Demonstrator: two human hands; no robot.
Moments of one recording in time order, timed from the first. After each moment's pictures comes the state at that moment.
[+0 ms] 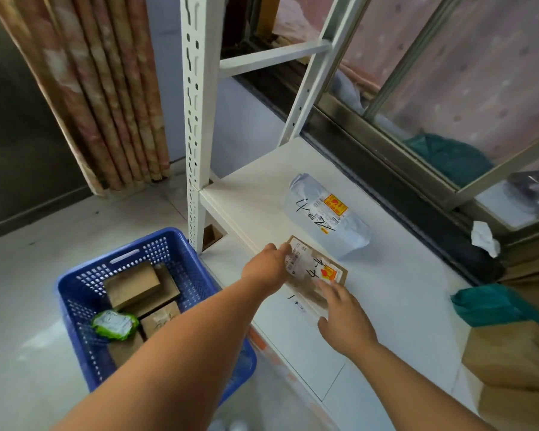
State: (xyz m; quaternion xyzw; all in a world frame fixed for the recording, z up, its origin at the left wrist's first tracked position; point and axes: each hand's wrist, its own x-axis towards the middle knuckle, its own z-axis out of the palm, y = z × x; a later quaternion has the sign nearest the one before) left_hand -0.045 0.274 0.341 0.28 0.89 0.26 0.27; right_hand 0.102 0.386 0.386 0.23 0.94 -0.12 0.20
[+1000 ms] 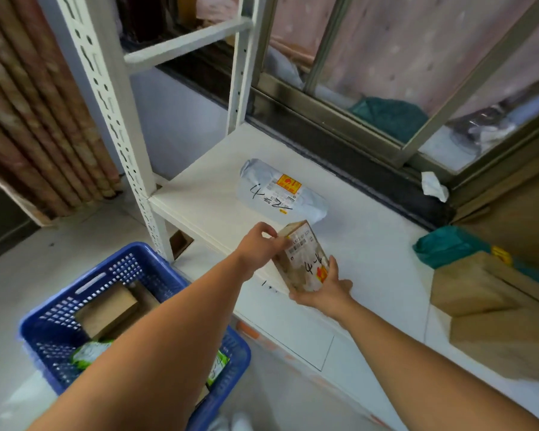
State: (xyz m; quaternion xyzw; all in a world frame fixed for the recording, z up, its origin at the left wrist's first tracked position) left_hand -0.039 0.312 0.371 0.09 0.69 0.56 0.44; right_hand 0.117 0.409 0.378 0.52 0.75 -0.38 0.16
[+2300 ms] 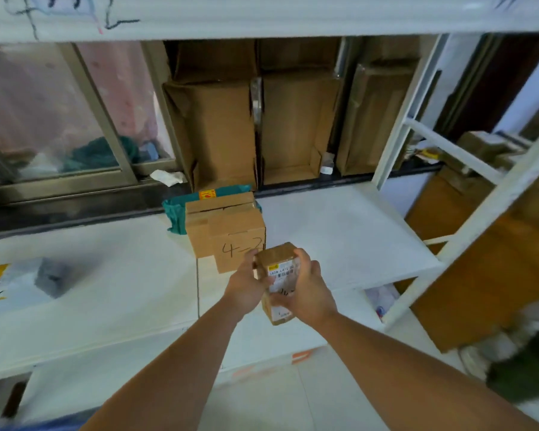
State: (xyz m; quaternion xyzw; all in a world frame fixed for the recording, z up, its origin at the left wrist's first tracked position) left_hand 0.441 0.473 0.465 0.47 0.70 0.32 0.42; right_hand 0.584 0.485 0.450 0.60 0.70 -0.33 -0.21
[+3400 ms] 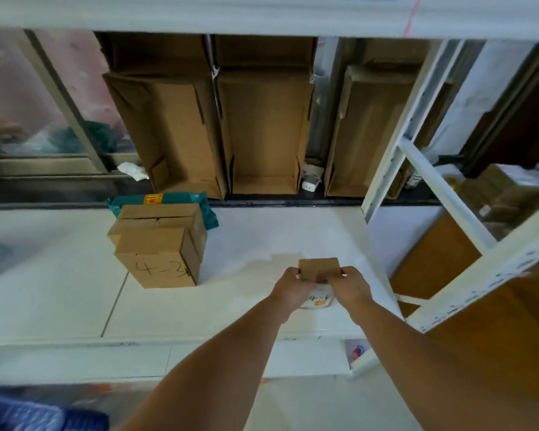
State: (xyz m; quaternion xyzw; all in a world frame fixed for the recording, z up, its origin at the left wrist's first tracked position) left_hand 0.687 0.649 0.452 0.28 0.69 0.34 0.57; right_hand 0.807 0.701 0.435 0.69 0.53 -0.45 -0.20
